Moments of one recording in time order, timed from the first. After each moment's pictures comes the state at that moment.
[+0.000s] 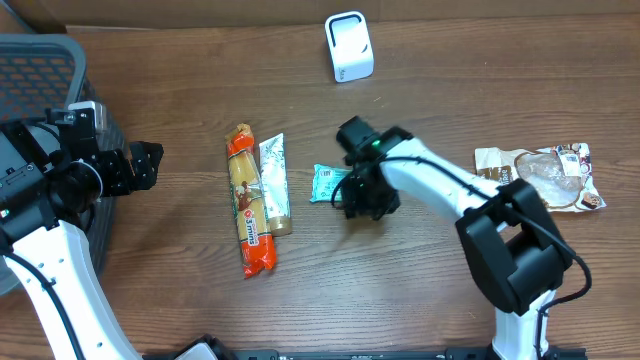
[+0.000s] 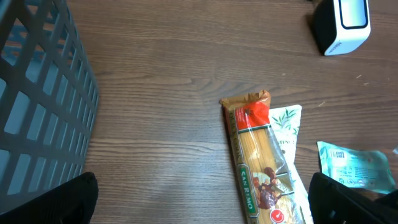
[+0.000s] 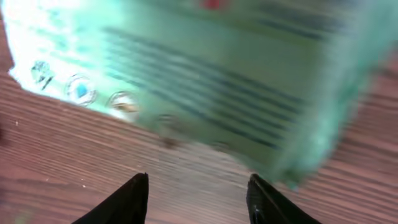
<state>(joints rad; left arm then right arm) 0.58 1.31 1.30 -0.91 0.50 0.31 0.61 2.03 1.42 -0.93 -0.23 0.43</state>
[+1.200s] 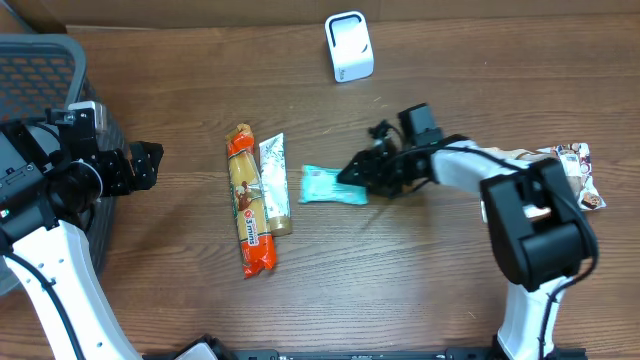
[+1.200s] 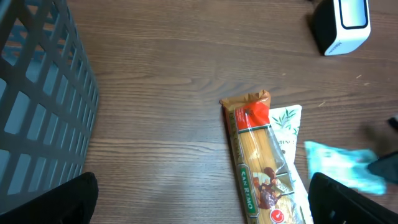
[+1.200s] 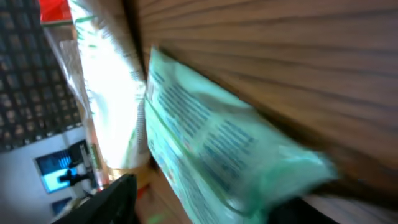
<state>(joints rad) 0.58 1.31 1.30 -0.91 0.50 0.31 0.37 2.09 1.18 -0.24 -0.87 0.49</state>
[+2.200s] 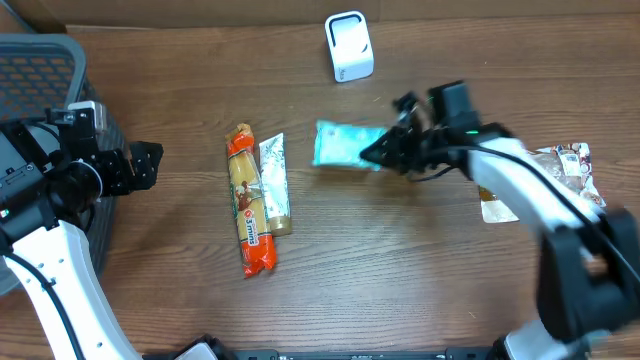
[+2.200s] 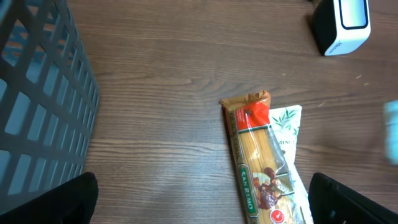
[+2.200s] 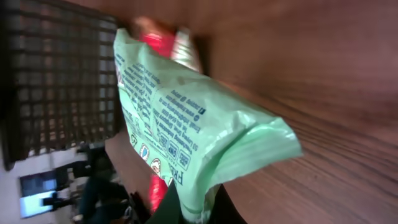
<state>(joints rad) 0.58 1.31 1.30 -0.91 0.50 0.31 0.27 1.75 1.18 -0.41 -0.83 0.44</state>
